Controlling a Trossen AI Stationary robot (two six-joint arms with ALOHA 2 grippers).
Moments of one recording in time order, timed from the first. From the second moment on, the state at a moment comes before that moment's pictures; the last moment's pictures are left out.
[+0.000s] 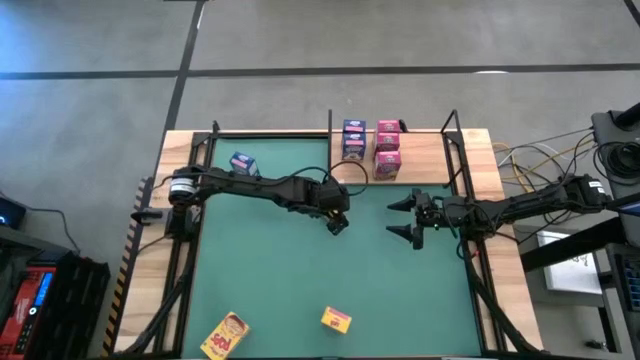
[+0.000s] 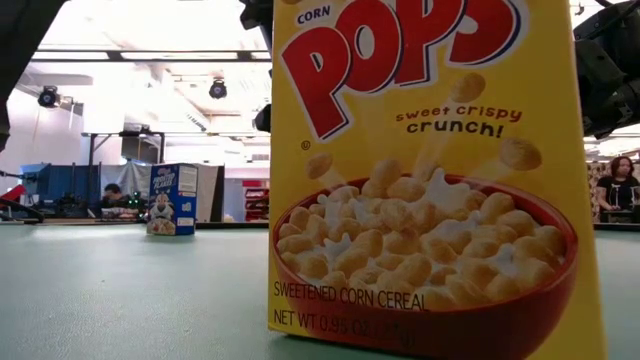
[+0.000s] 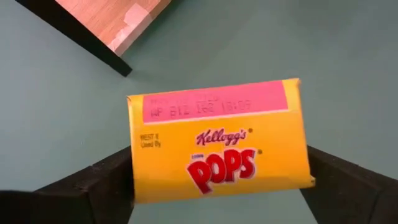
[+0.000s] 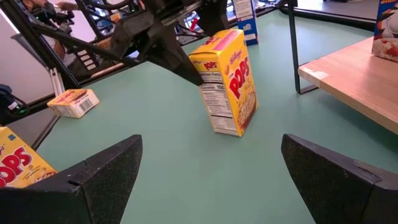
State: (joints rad) left arm 0.02 1.98 1.60 -0.77 -0.27 -0.64; right arm 0.04 0.74 0.01 0.53 0.11 0.37
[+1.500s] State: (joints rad) left arm -0.52 1.51 1.15 -1.16 -0.22 -1.83; right arm 0.04 0.74 0.01 0.53 0.11 0.37
